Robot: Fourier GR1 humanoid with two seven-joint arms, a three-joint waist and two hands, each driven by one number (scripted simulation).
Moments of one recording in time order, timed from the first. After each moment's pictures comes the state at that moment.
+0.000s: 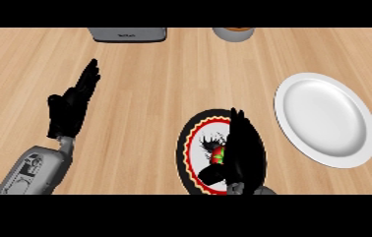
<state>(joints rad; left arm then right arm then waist) -0.27 0.41 -0.24 -1.39 0.18 0.26 0.06 -0.17 -0.01 0.62 -1.66 0.96 -0.09 1.22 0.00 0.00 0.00</state>
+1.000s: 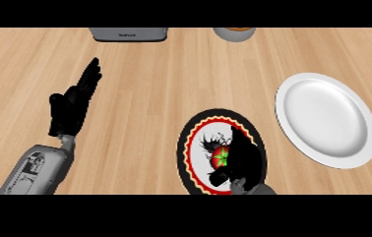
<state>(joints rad) -0.28 0.37 -0.19 -1.38 0.13 0.21 0.06 -0.13 -0.01 0.55 -1.45 0.89 -0.08 1.13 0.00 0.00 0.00</state>
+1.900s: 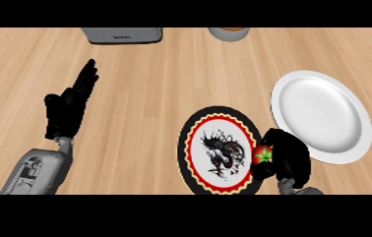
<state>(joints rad) -0.25 0.33 -0.13 -1.42 0.07 0.18 0.10 -0.04 -0.25 0.43 -1.55 0.96 -0.14 0.90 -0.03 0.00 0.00</state>
